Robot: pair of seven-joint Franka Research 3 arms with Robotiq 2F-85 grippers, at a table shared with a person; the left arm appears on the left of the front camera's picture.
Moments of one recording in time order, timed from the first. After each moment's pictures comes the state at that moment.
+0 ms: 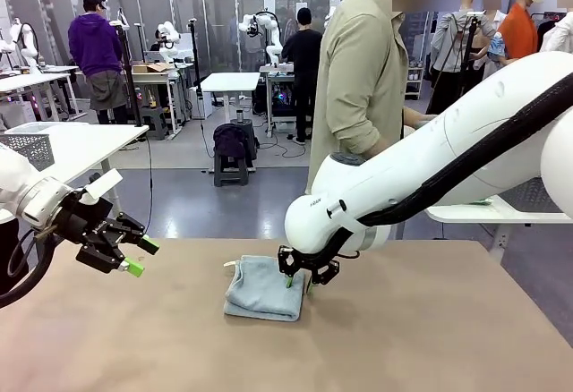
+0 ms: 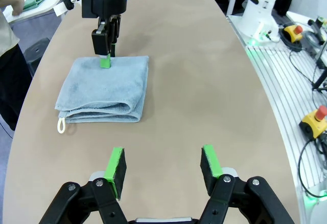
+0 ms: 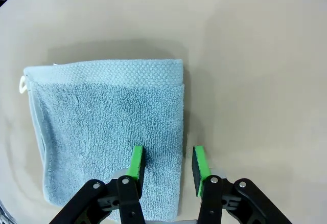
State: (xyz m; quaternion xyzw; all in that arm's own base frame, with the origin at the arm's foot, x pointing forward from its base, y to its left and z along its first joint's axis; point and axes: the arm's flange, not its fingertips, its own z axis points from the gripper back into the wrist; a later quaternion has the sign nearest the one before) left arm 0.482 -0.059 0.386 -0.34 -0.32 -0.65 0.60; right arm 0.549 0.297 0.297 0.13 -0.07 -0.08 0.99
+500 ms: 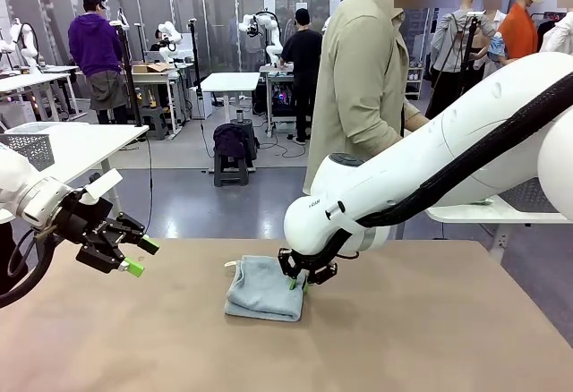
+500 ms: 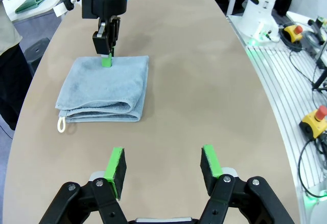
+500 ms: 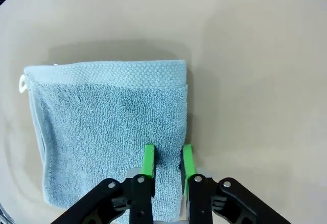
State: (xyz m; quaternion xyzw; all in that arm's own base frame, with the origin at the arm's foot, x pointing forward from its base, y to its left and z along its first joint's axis) left arm 0.482 -0.059 0.386 -0.34 -0.32 -0.65 0.60; right arm 0.548 0.298 0.296 0.13 -0.07 -0.08 0.99
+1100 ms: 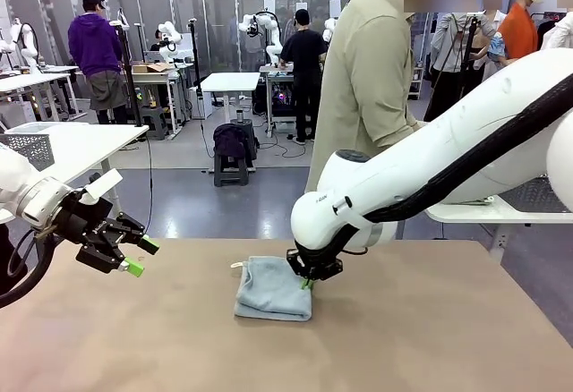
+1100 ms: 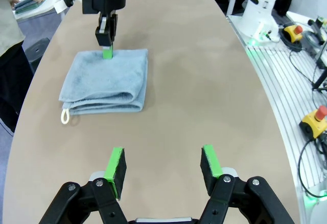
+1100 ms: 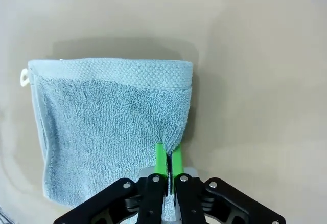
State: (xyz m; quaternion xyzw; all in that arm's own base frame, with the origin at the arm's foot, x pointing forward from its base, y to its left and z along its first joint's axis) left arm 0.482 -0.059 0.386 -0.34 -0.32 -0.65 0.60; right arm 0.551 0.278 0.303 0.12 -0.07 -0.04 0.99
